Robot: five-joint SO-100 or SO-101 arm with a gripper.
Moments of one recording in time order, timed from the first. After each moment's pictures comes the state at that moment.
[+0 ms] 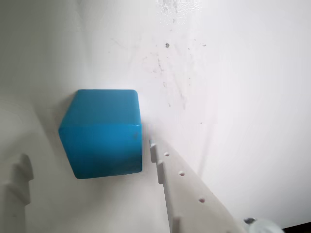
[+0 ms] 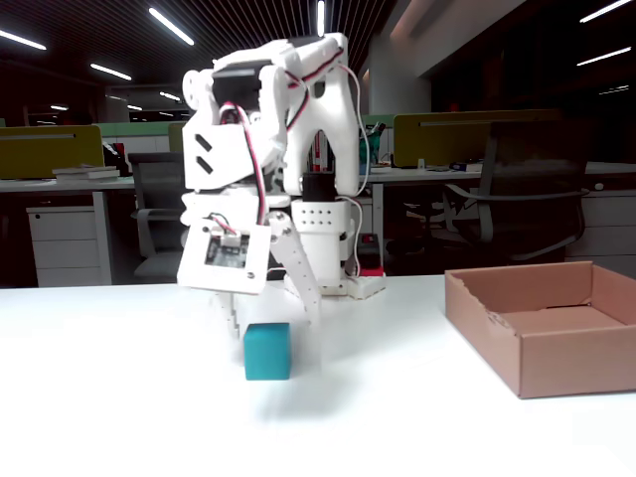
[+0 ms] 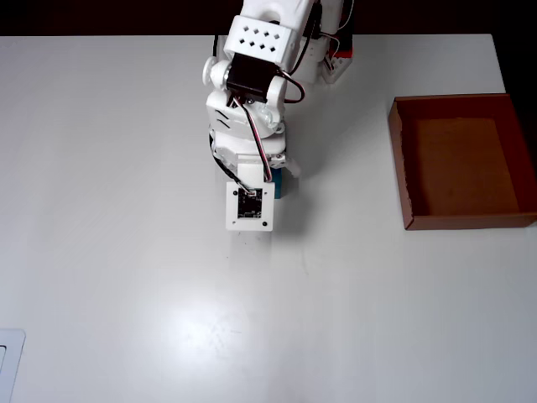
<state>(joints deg) 17.1 90.4 110.9 55.5 -81.2</state>
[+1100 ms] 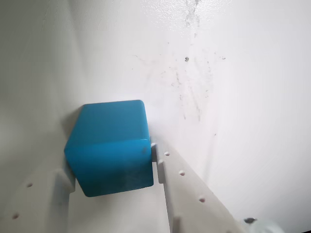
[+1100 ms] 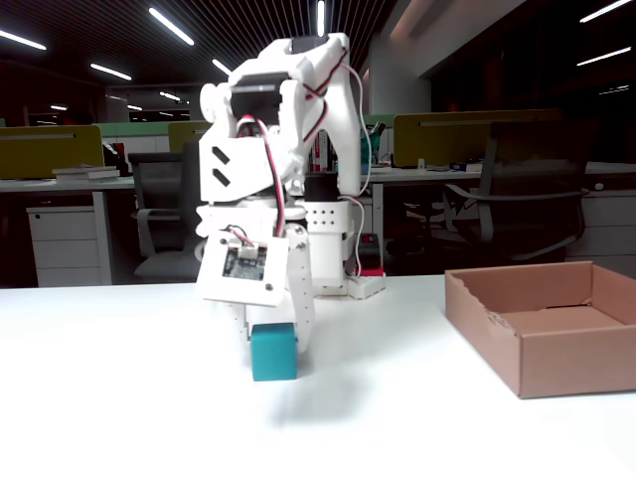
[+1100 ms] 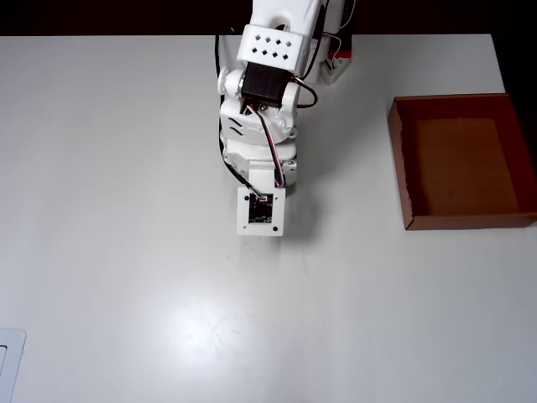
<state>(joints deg) 14.9 90.4 113.7 51.2 -78.2</state>
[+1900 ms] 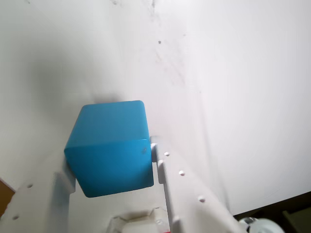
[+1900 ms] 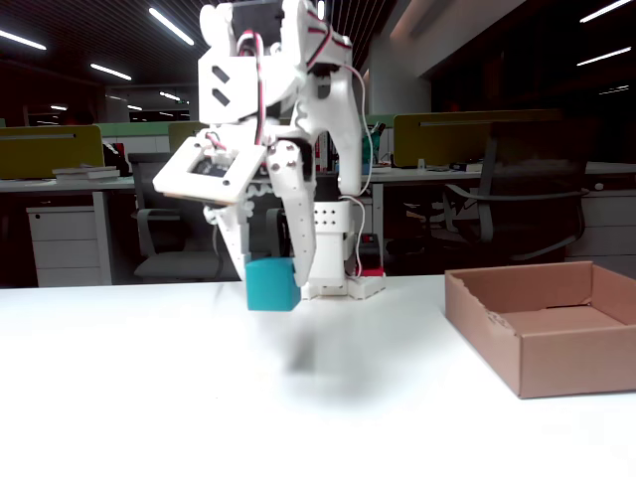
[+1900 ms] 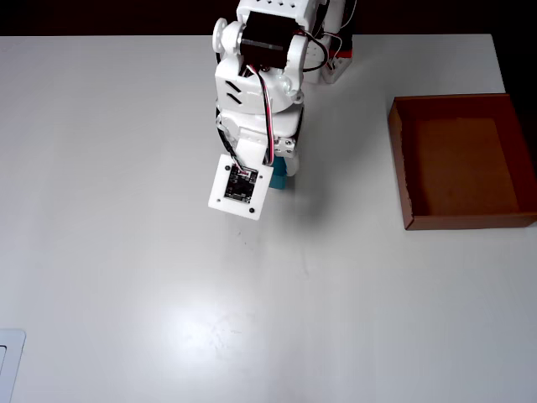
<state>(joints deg) 12.8 96.9 98.6 70.6 -62.3</state>
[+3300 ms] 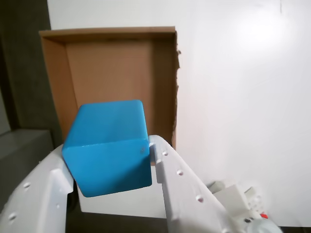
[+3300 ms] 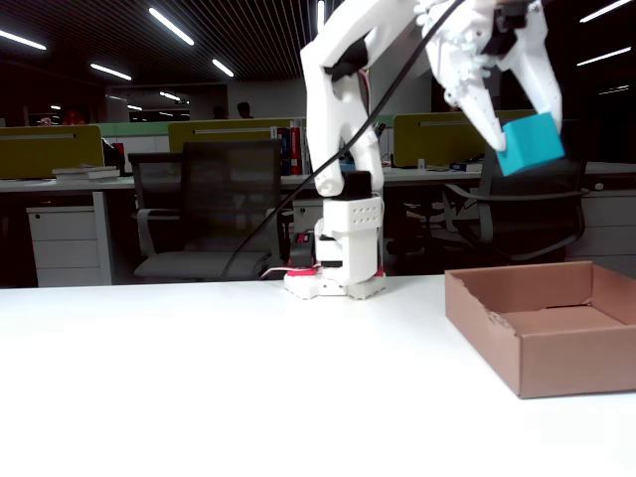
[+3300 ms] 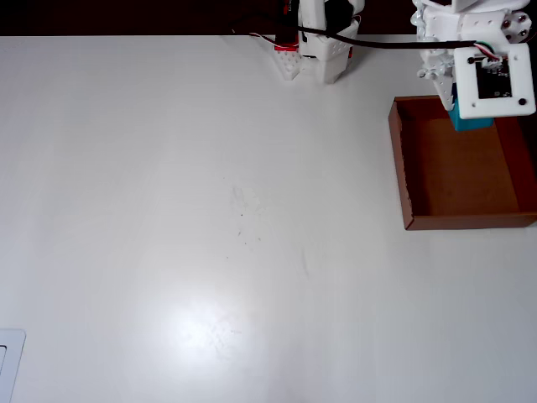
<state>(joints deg) -37.2 102.1 75.0 86.6 -26.1</state>
